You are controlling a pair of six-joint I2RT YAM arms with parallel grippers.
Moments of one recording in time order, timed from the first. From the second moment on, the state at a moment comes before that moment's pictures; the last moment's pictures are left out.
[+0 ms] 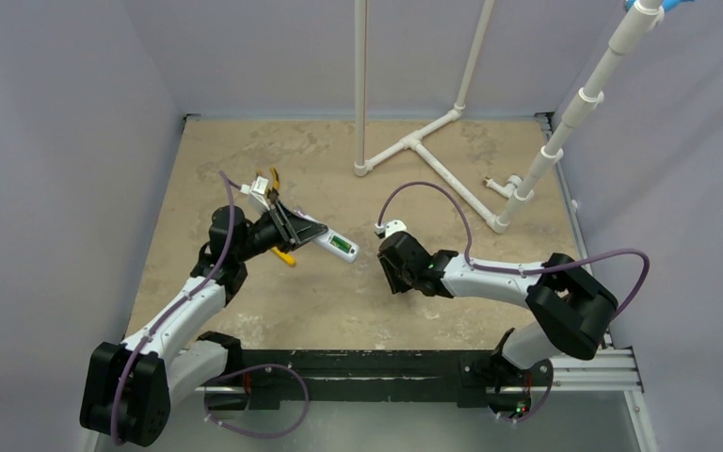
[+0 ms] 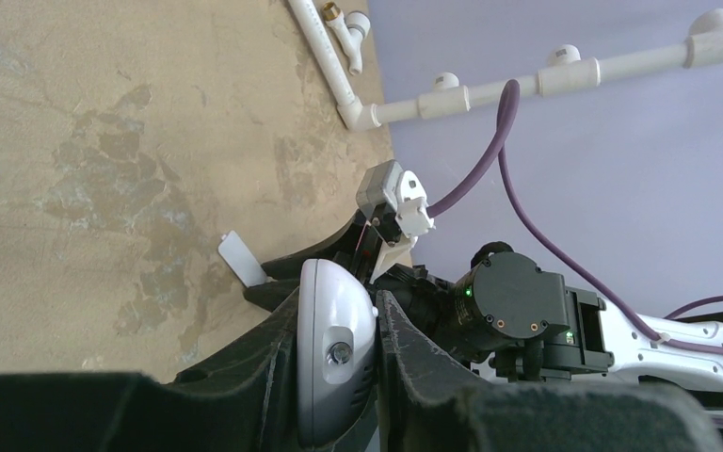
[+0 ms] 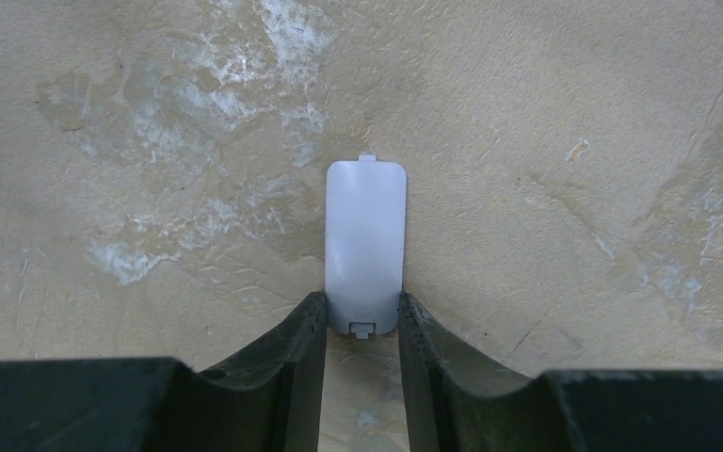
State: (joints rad) left arm -0.26 1.00 0.45 0.33 0.64 -1.05; right arm 0.91 1.49 0.72 -0.22 0.25 0.38
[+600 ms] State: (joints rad) left arm -0.26 1.02 0.45 0.34 0.64 -1.06; right arm 0.91 1.24 0.72 -0.25 0.30 0.30
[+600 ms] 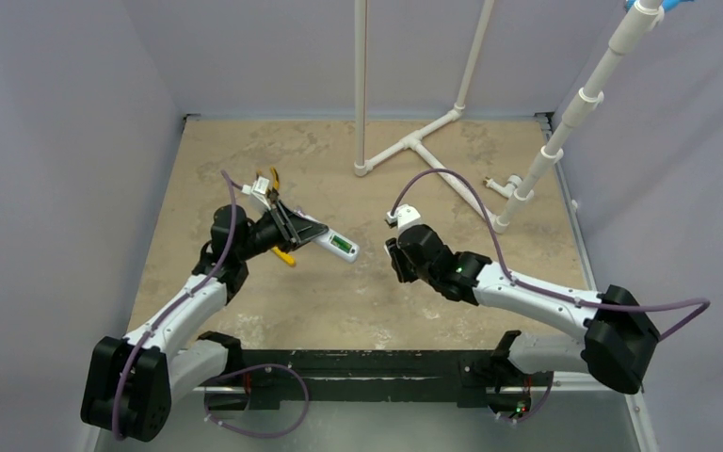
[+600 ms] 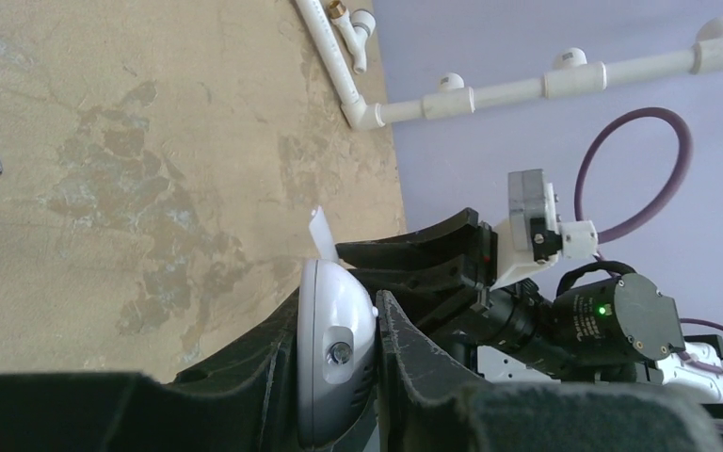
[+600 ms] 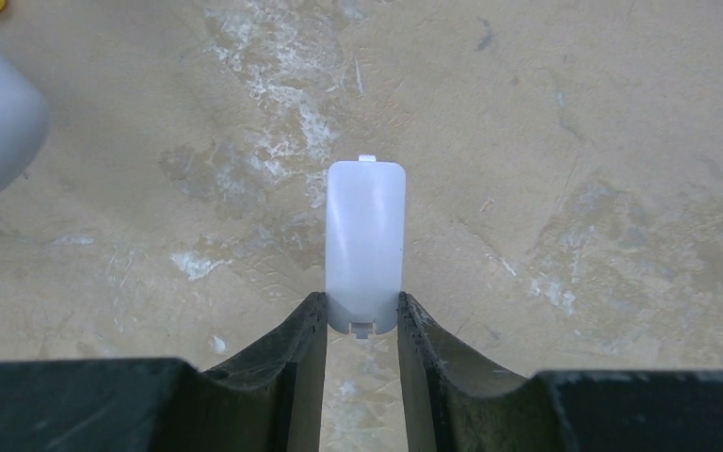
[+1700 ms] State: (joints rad) left arm -0.43 1.23 0.43 0.59 0.57 -1.15; right arm 0.91 1.03 0.81 -0.40 0.03 -0.08
